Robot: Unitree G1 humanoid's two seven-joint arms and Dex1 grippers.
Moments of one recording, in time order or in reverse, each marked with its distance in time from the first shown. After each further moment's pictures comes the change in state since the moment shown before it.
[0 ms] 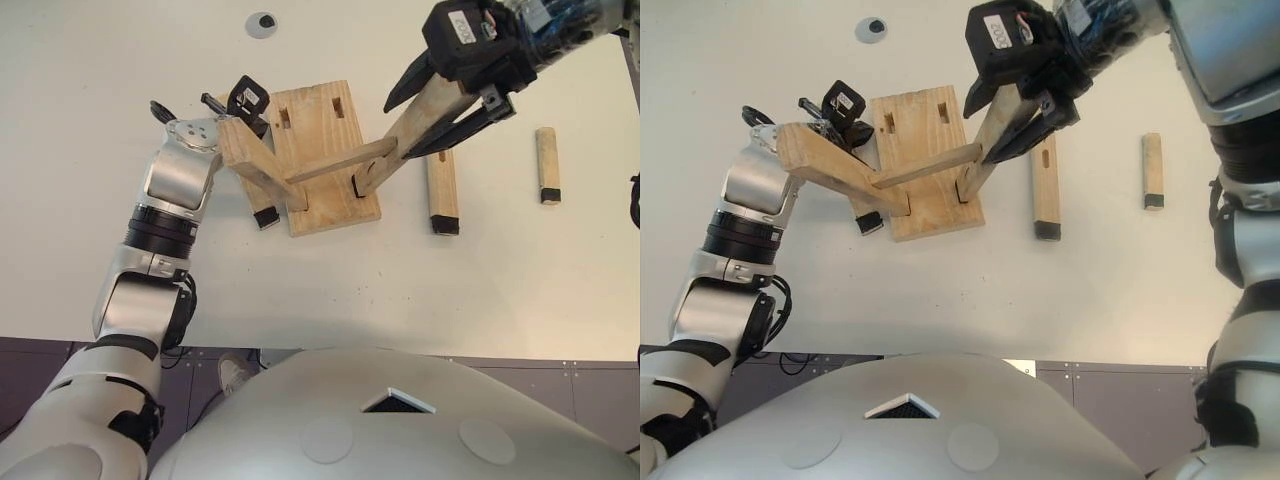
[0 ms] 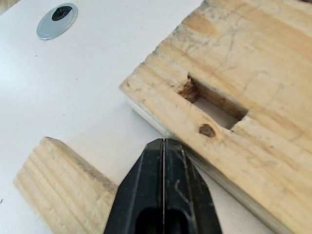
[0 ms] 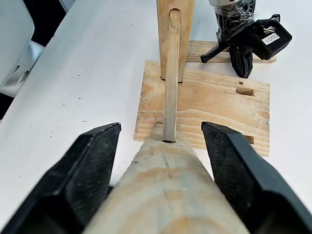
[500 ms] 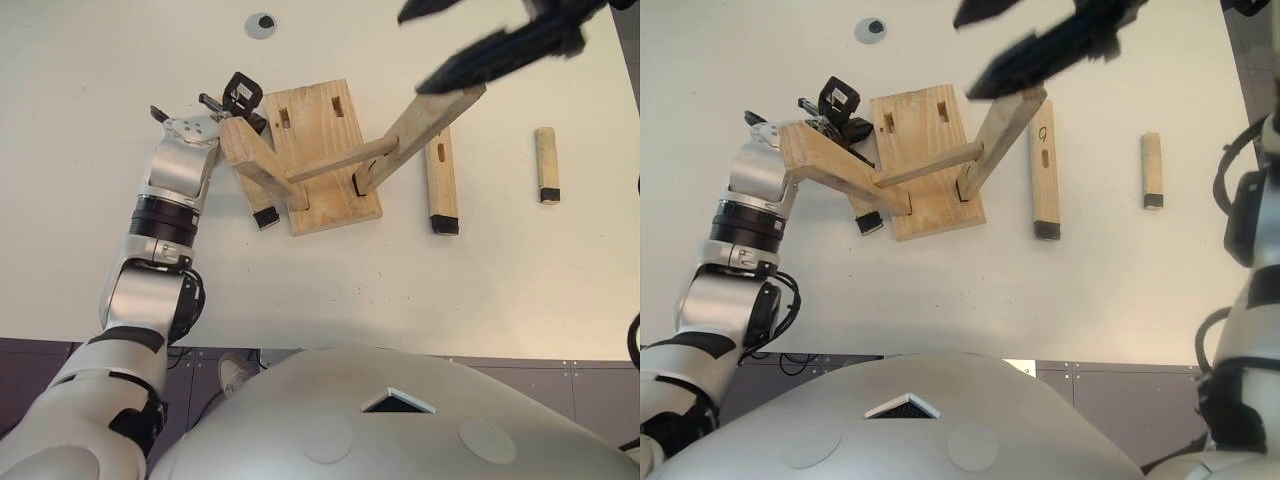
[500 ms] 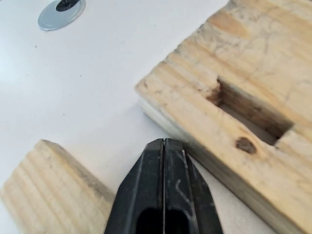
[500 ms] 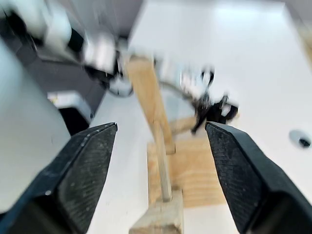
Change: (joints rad) left arm -0.086 -0.048 0.061 0.273 0.000 -0.165 -0.017; right arm -0.160 0.071 -0.344 0.156 0.314 0.414 -0.065
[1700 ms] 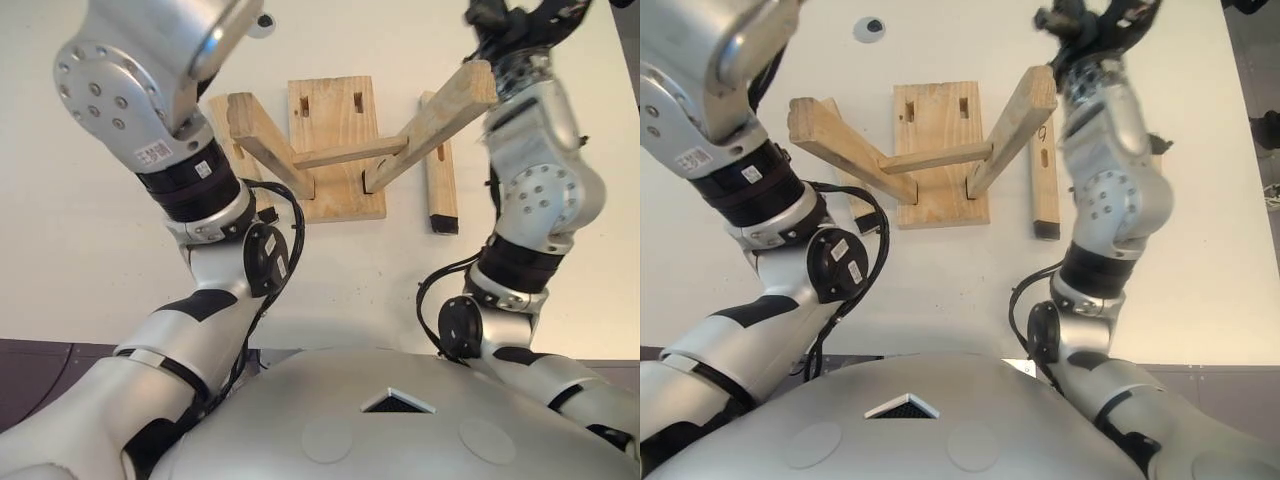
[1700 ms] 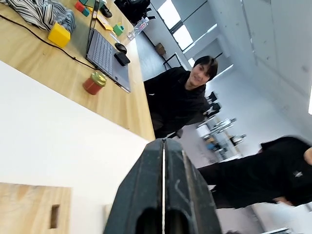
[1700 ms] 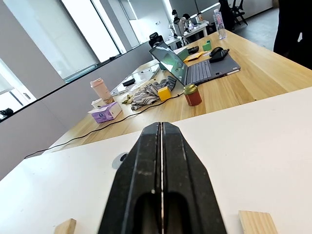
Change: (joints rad) left arm -0.225 -0.413 0.529 -0.798 -1.332 0.472 1.415; right arm 0.810 0.793 -0.364 -0.439 -0.122 -0.258 -1.627
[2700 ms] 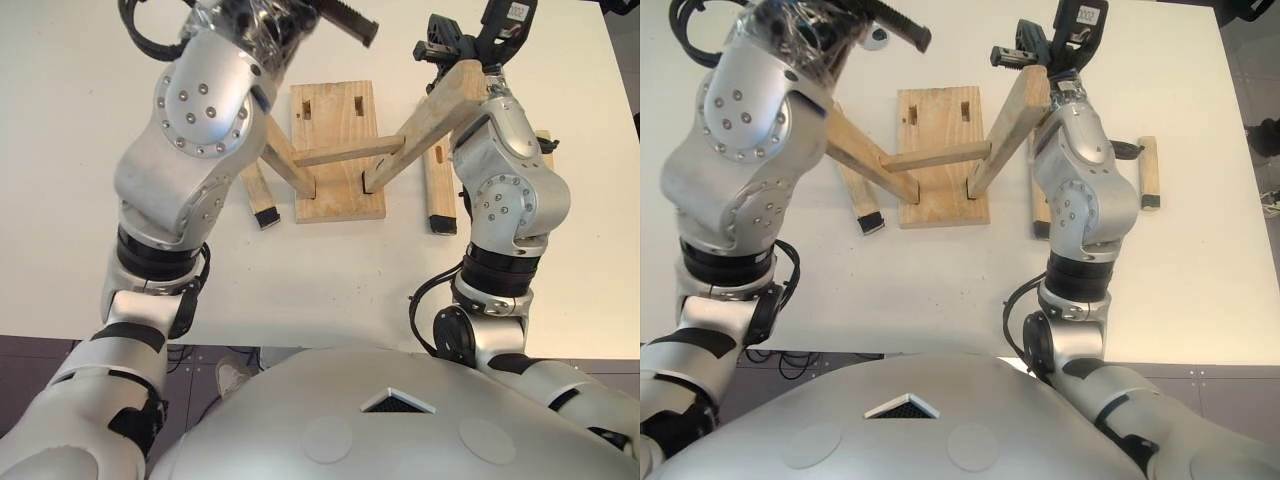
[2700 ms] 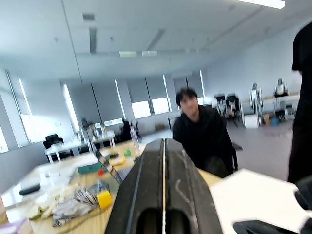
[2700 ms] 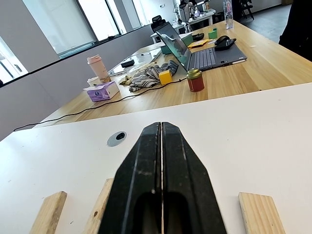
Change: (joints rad) left arm 0.251 0.396 -0.616 -0.124 0.970 -0.653 -0.839; right arm 0.022 -0.005 0.055 0.089 -0.103 -0.004 0.043
